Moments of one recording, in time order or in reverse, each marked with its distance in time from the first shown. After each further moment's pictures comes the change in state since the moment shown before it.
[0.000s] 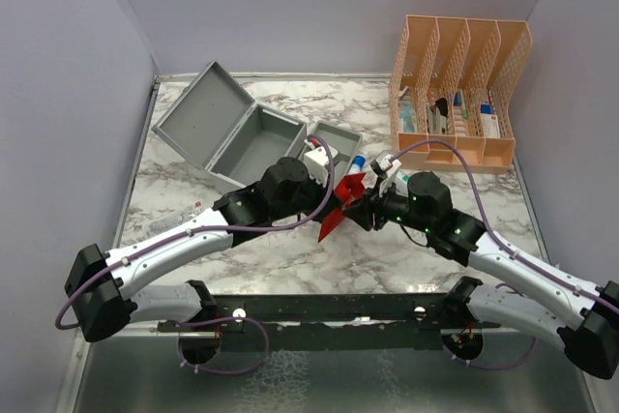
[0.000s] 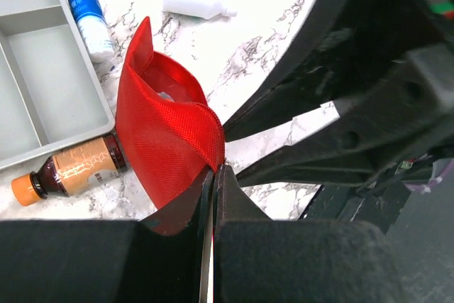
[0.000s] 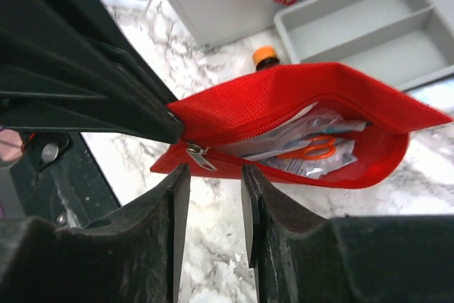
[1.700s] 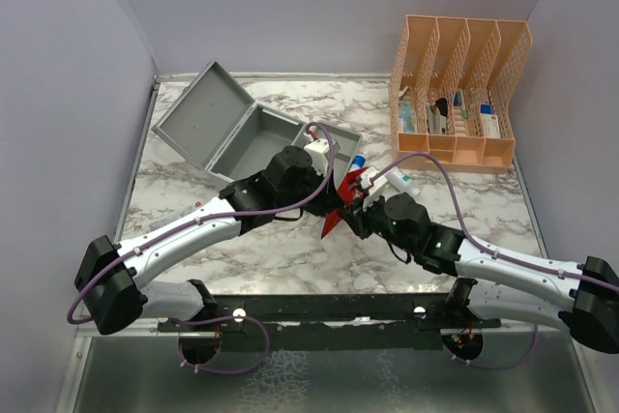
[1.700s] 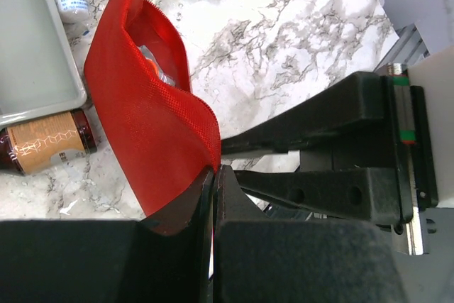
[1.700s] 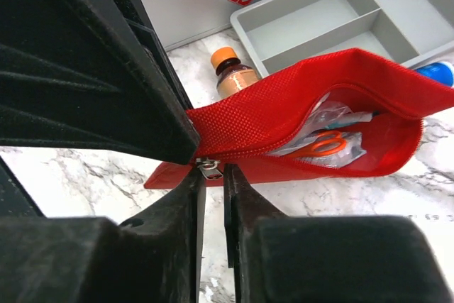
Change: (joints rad) left arm 0.069 0.102 0.093 -0.092 0.113 -0.174; right arm 0.230 0.047 -0.090 0.178 0.436 -0.055
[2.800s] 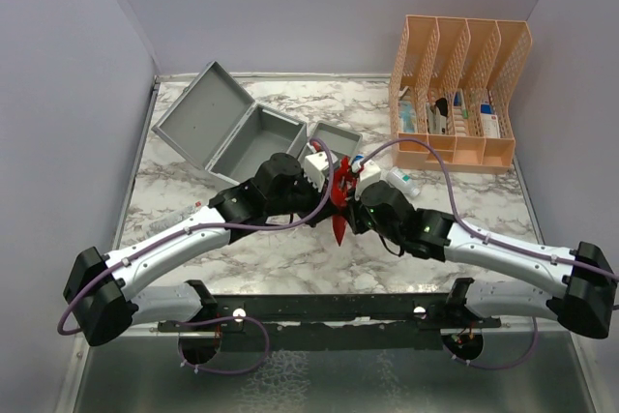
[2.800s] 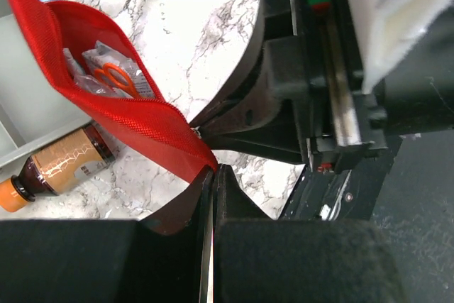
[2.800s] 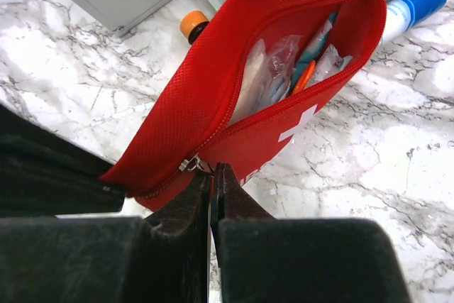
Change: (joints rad) left arm 0.008 -0.087 -0.090 0.044 0.108 0.253; right arm 0.019 0.124 0.207 -0.312 0.128 0.211
